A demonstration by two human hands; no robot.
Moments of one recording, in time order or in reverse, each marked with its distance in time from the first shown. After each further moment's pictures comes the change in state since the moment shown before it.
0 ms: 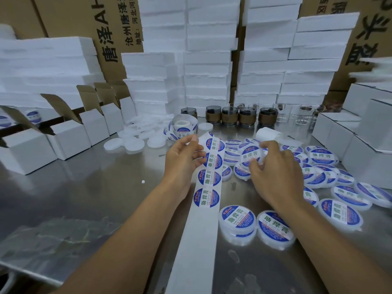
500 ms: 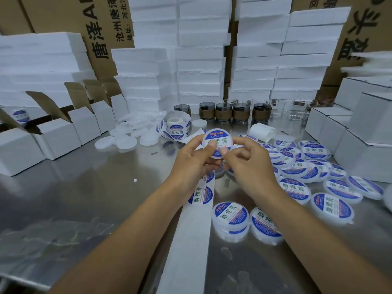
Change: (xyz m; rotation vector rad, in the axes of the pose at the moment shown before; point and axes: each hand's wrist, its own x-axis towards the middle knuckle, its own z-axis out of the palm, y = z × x) left_hand -0.014 -0.011 0.011 0.112 -0.409 0.021; right_hand -0.006 -0.027 0.004 0.906 -0.208 0.067
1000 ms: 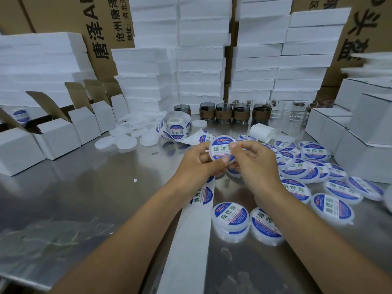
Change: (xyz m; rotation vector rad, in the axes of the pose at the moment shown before) left_hand -0.003 -0.002 0.002 0.101 -0.110 -0.009; right_hand 0.005 0.003 -0.003 0.068 0.139 0.113
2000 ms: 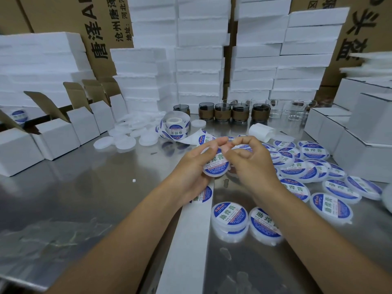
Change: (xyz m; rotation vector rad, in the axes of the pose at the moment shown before) left_hand 0.002 0.007 0.000 -0.348 -0.066 -0.153; right_hand -0.002 -0.002 0.000 0.073 -0.136 0.024
